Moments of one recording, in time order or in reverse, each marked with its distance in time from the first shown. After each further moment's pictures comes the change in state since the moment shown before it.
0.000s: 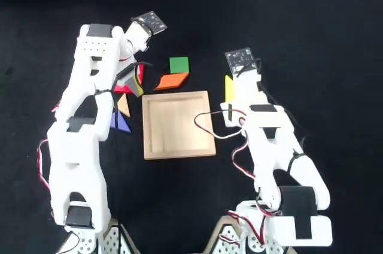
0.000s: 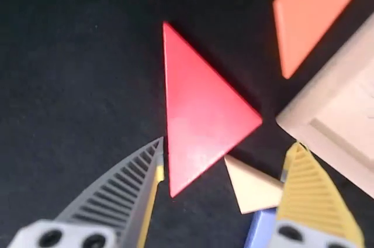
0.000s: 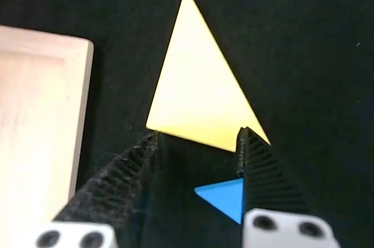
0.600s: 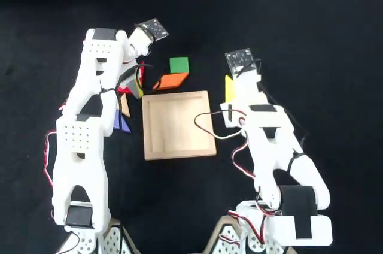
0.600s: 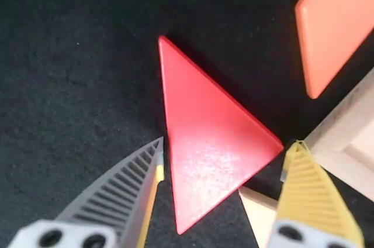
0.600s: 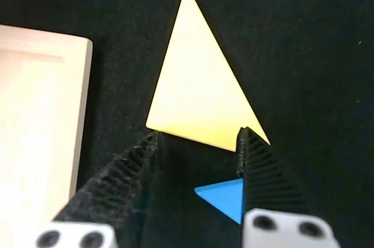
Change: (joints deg) left arm -0.1 10.4 -8.4 -0.4 -2.6; right arm 0.0 0.0 0.0 0.0 0.0
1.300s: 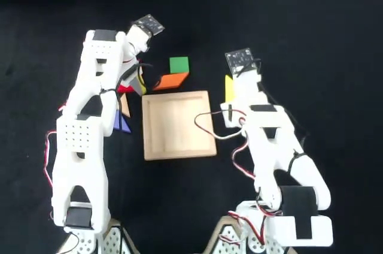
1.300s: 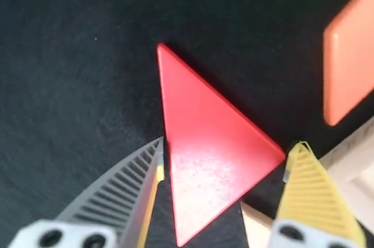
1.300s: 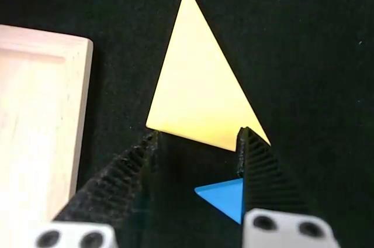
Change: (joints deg) left arm -0.1 2.1 -0.6 -3.2 7.8; right arm 0.0 0.0 0.0 0.0 0.0
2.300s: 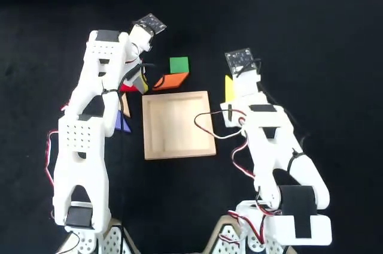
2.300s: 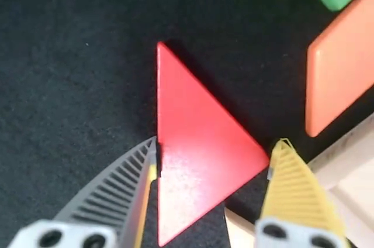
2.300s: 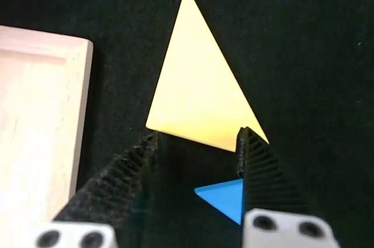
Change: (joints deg) left arm 0.4 0.3 0.0 0.1 2.8; right arm 0.0 0.0 0.0 -0.5 0.0
